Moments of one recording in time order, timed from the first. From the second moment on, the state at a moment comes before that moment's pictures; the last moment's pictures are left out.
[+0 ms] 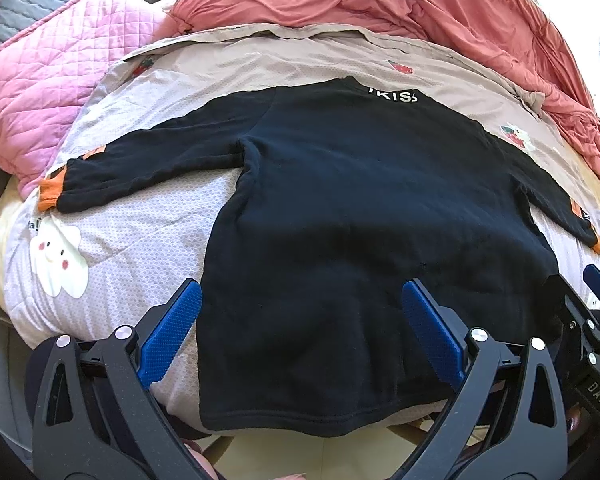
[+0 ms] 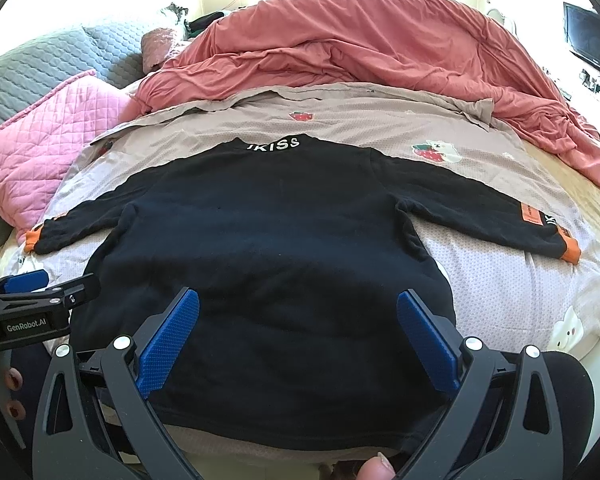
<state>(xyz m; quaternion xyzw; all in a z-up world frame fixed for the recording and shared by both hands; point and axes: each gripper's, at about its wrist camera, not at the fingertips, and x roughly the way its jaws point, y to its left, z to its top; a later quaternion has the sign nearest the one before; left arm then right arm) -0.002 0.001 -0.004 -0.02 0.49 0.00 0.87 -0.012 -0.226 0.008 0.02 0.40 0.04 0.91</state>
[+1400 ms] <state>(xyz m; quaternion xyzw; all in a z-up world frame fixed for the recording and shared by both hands) 0.124 -0.060 -0.014 -0.01 0.49 -0.02 0.87 0.148 -0.309 0.016 0.10 0.40 -0.09 0.91</state>
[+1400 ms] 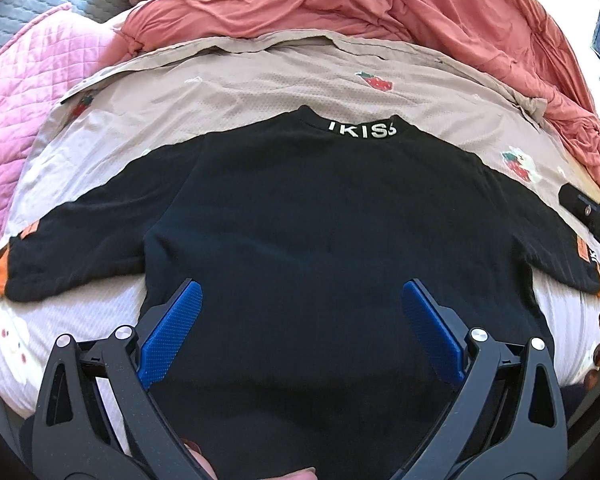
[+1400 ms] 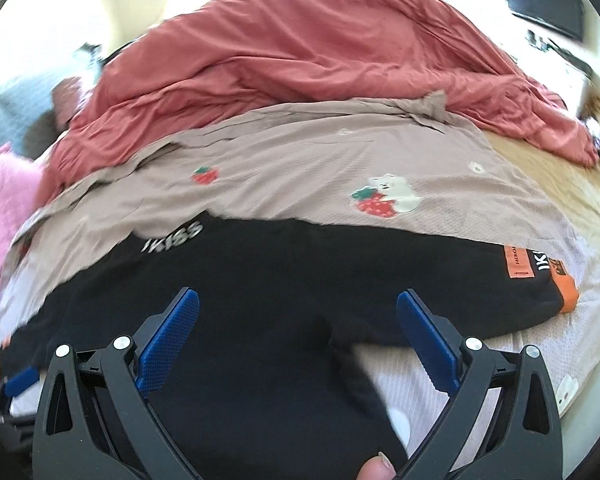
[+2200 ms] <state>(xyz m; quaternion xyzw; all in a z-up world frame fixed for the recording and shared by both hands) 0.190 -0.088 -0.063 0.01 0.52 -0.02 0.85 0.161 -0.494 -0.048 0.15 0.41 -0.33 0.83</state>
